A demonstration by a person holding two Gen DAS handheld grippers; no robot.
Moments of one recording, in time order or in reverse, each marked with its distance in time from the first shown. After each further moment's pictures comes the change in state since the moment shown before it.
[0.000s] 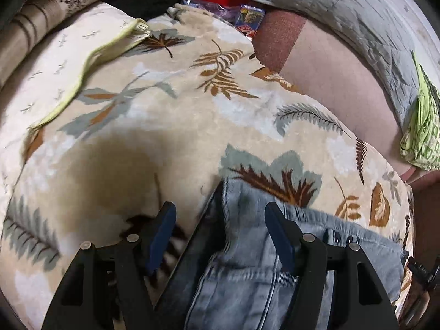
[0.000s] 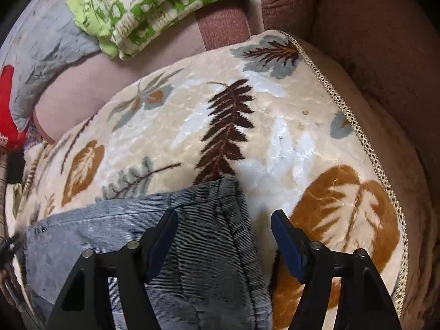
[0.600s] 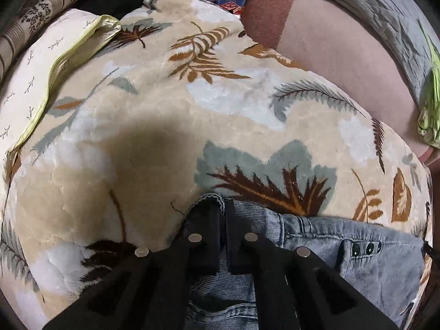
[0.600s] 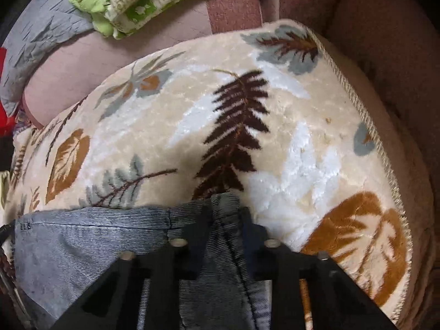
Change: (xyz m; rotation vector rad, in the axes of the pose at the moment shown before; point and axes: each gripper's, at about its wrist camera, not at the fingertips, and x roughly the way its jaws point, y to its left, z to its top) left arm 0.041 -0.028 0.011 0.082 0.063 0.082; right arm 0.028 0.019 0.019 -0.069 0.065 -0.057
